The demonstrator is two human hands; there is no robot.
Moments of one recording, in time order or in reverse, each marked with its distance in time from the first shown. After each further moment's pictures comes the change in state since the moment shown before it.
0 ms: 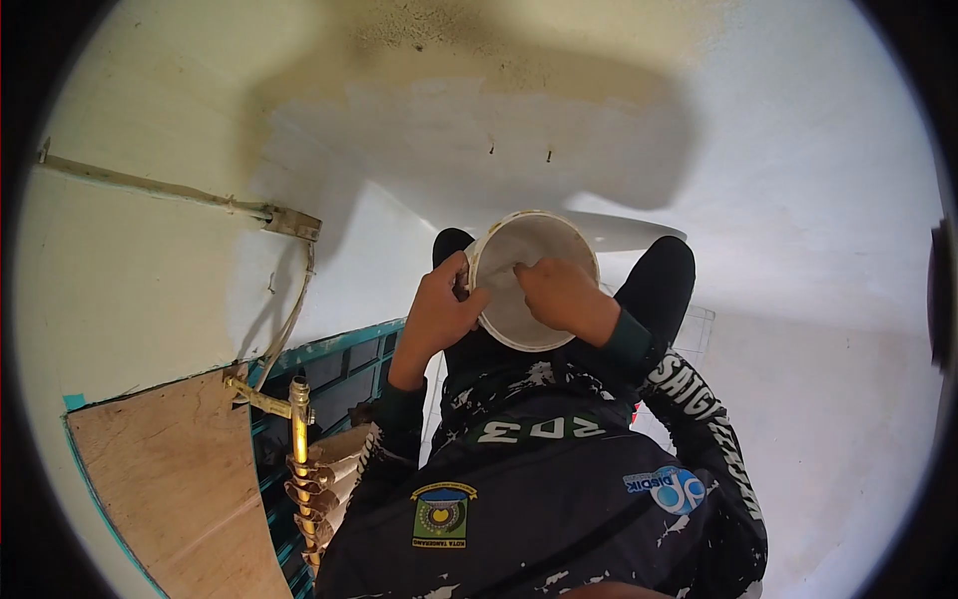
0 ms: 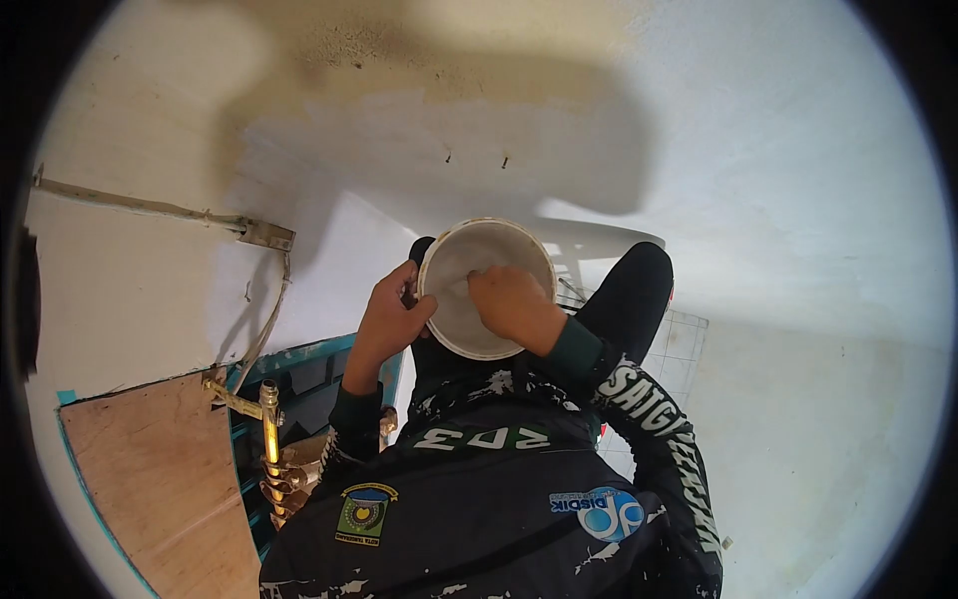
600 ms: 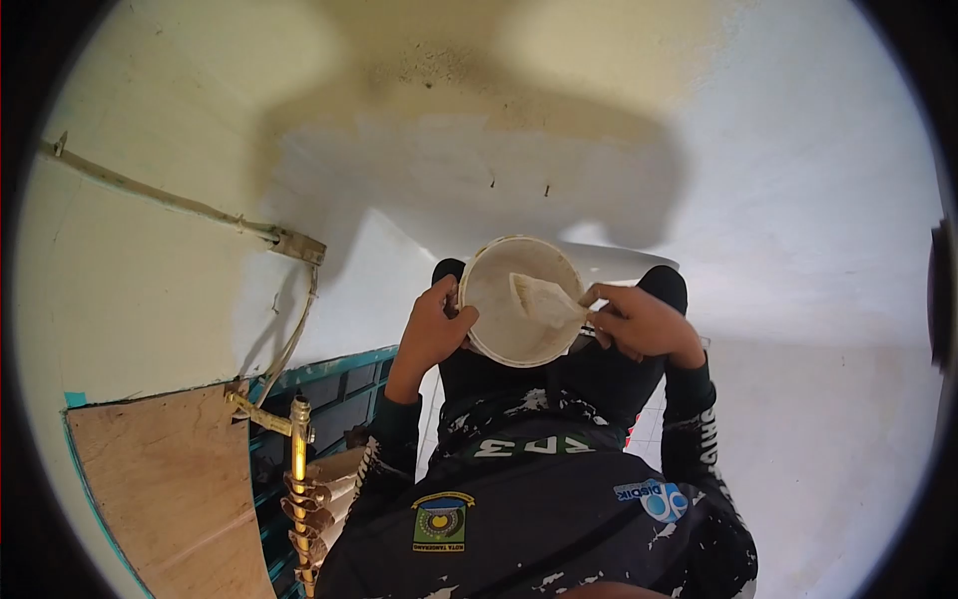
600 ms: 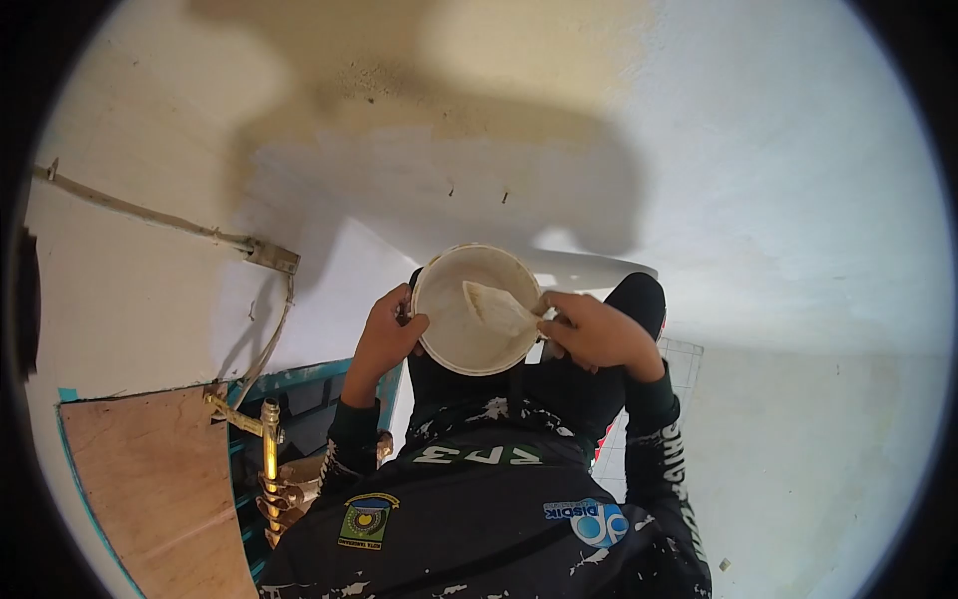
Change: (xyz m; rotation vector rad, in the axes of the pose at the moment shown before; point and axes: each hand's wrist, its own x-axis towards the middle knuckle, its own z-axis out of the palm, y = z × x) left_hand 0.012 -0.017 -0.009 -0.060 0.049 -0.008; right_hand -0.068 0.033 -0.116 0.770 -0.282 0.326
